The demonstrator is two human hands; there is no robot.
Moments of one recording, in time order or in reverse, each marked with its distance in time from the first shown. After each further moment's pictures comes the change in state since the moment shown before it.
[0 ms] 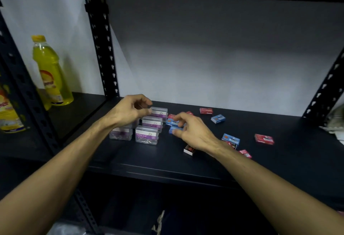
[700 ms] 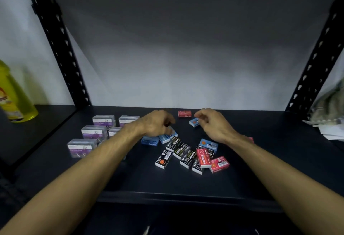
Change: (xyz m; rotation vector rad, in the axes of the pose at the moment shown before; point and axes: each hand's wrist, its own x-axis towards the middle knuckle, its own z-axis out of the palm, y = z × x) left_hand 0.084 0.065 0.131 0.435 -0.424 0.080; right_hand 0.014 0.126 -0.086 -0.073 0.123 0.177
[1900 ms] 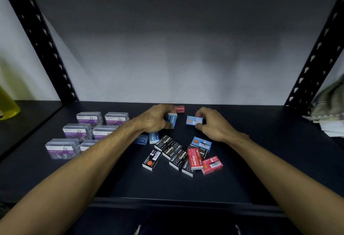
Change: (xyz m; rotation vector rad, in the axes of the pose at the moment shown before) left_hand 0.031 0.015 0.016 -0.209 0.027 -0.004; right_hand 0.012 0.036 -0.001 -0.127 -0.087 0.040
